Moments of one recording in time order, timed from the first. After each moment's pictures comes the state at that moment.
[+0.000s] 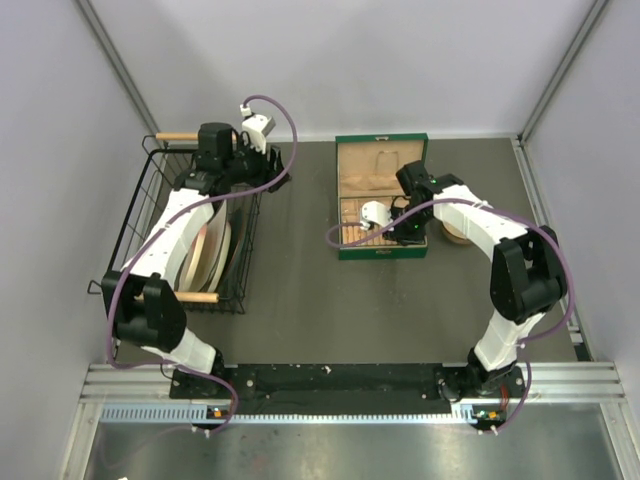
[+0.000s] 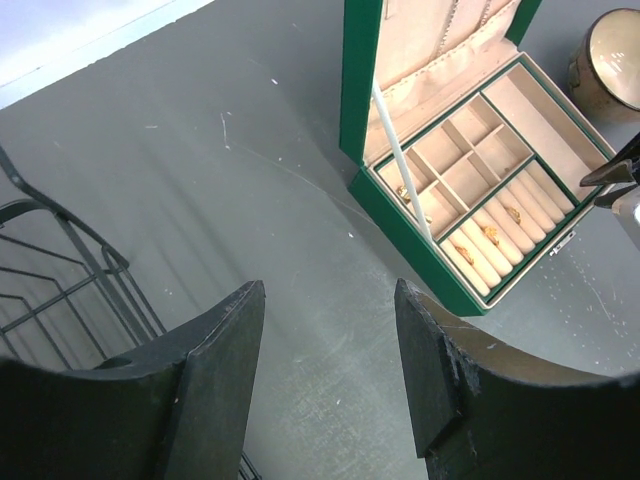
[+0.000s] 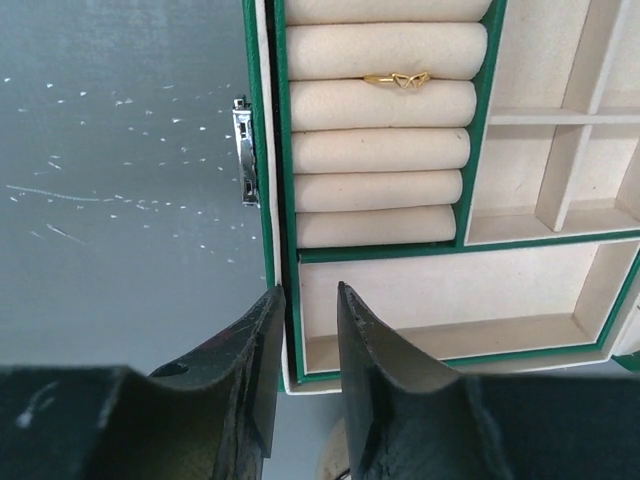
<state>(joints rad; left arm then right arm) -0.19 1.54 1.41 -0.36 0.49 0.08 0.41 1.74 1.35 -0.90 -0.26 -1.18</state>
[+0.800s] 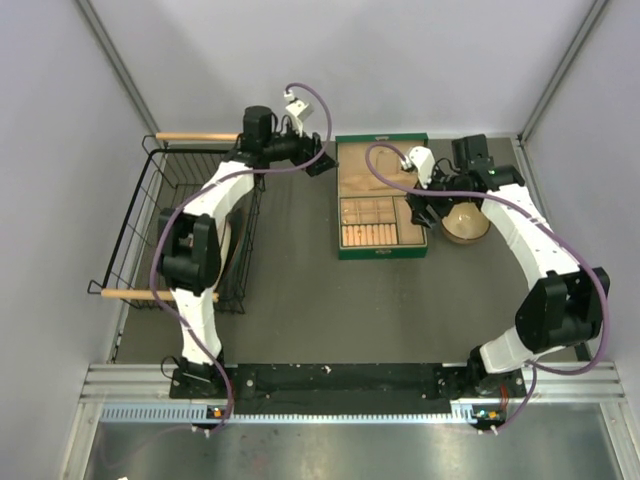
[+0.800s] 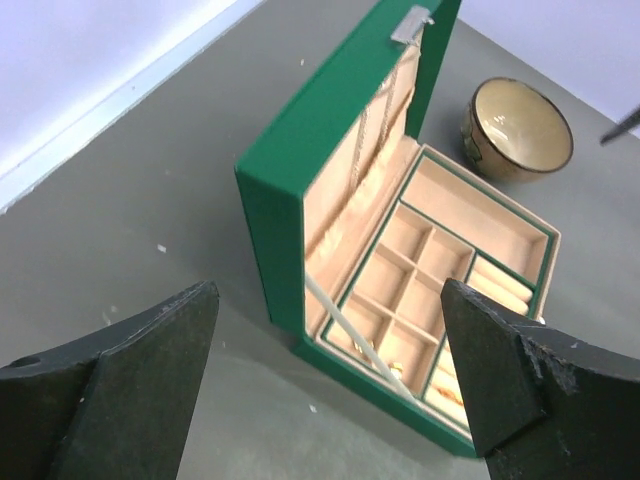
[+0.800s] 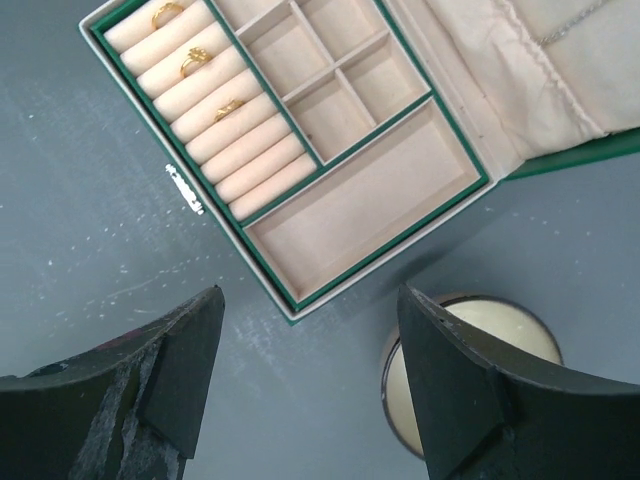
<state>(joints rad) -0.26 1.98 1.68 -0.04 0.81 -0.01 0.20 1.53 1.40 -0.82 -0.45 -0.70</state>
